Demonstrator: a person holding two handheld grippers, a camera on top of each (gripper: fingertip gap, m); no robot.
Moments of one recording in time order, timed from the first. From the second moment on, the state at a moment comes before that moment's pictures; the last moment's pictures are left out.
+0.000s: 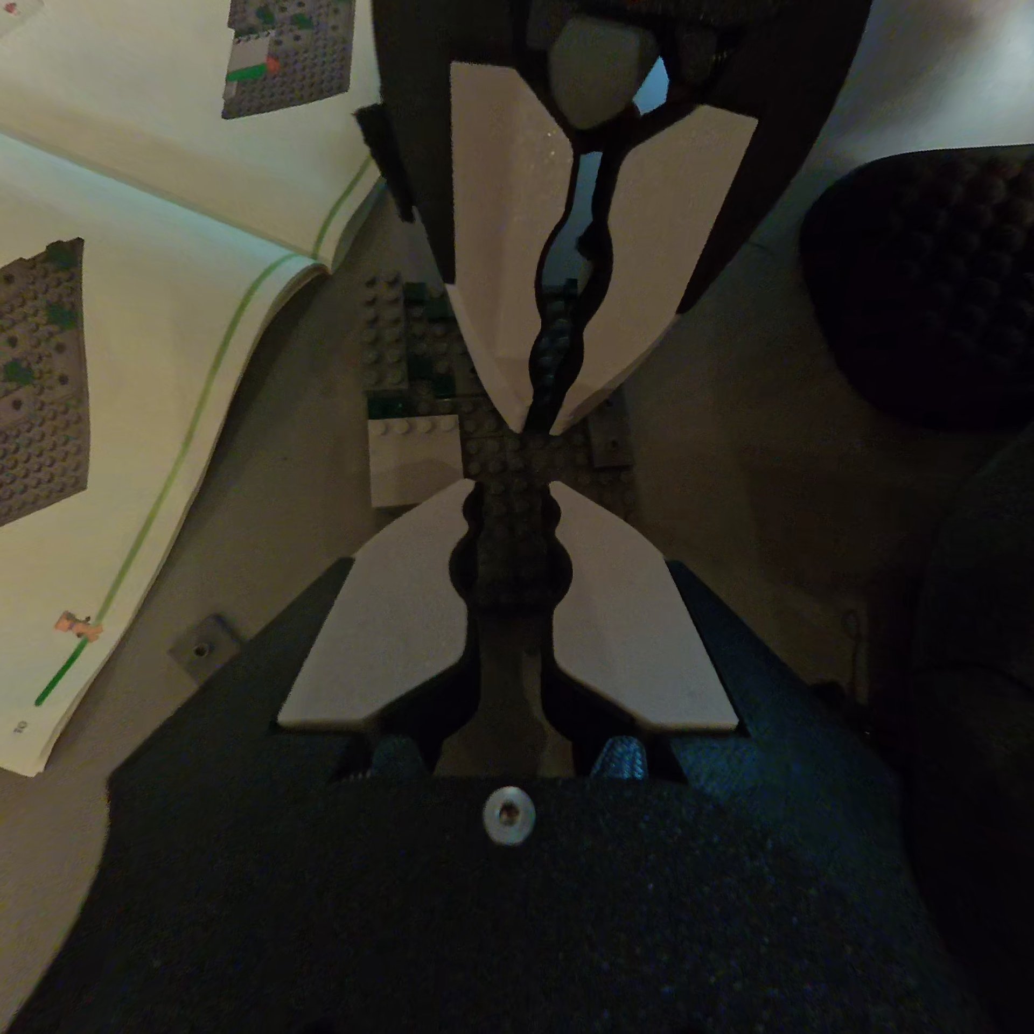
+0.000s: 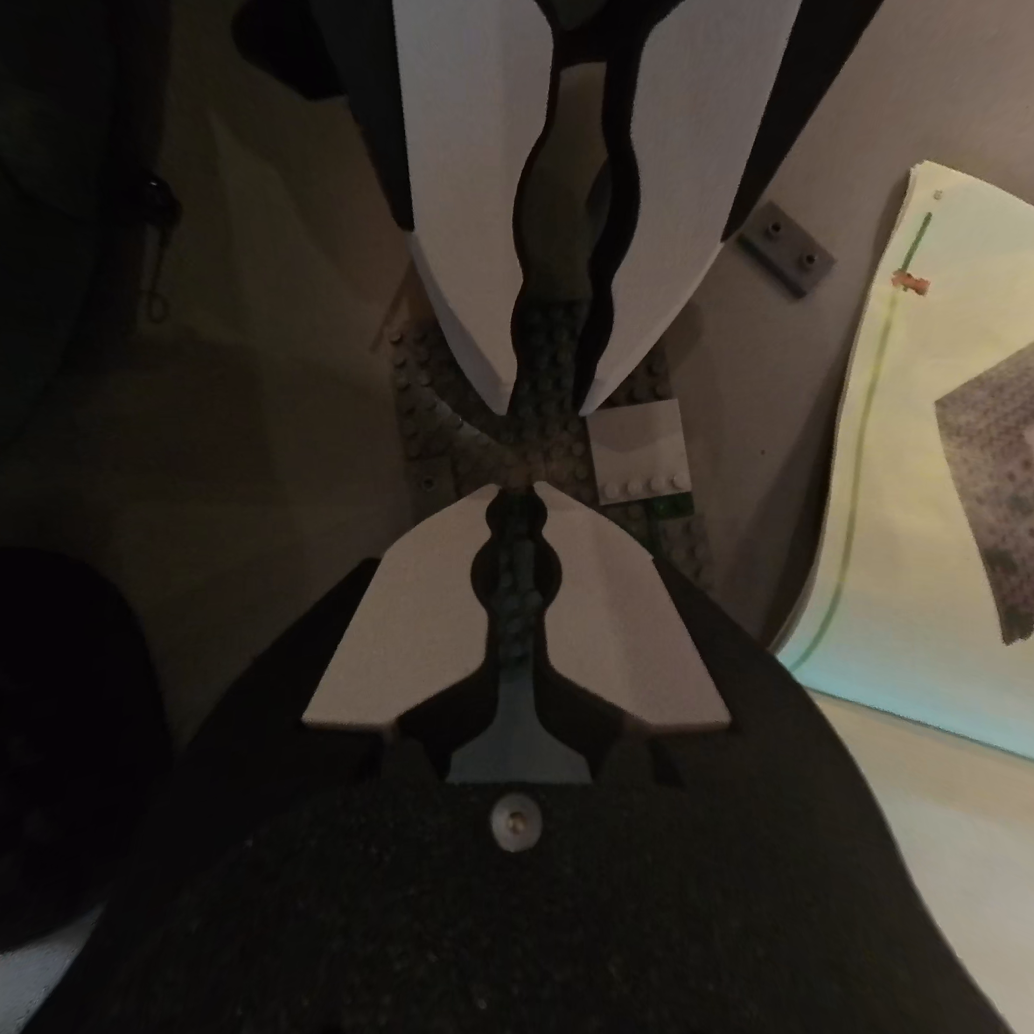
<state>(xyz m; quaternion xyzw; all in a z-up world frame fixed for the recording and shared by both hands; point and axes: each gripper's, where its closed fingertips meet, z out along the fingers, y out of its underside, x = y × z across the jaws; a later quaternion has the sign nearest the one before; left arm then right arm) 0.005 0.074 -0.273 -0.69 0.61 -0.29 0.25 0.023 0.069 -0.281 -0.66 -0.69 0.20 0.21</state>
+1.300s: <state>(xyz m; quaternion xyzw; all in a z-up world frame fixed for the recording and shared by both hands) 0.005 0.073 -0.279 -0.69 0.62 -0.30 0.24 0.029 0.070 -0.281 -0.67 -0.69 0.18 0.20</state>
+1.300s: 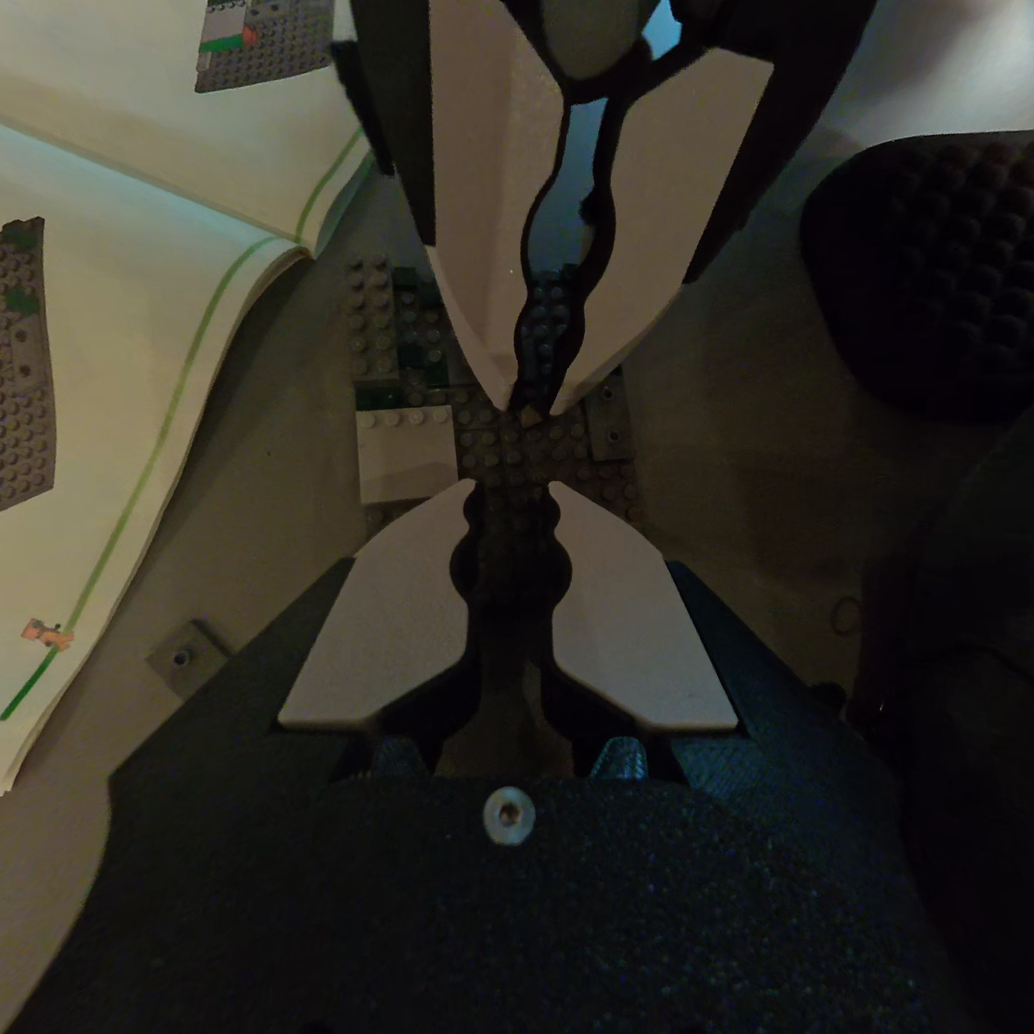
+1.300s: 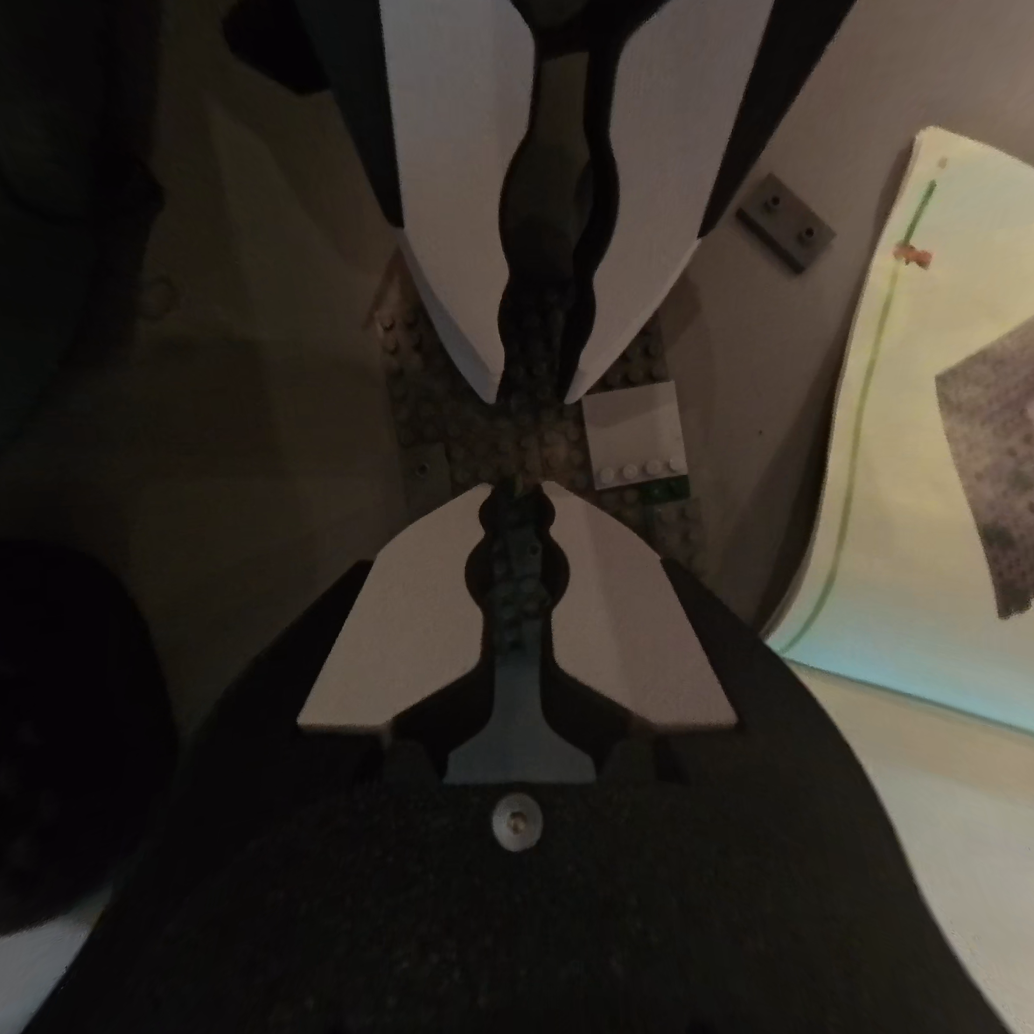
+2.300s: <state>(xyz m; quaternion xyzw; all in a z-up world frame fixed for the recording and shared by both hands) 0.005 0.070 -0.280 -0.69 0.62 -0.30 0.24 0.022 0.070 -0.280 -0.65 -0.70 0.21 0.21</state>
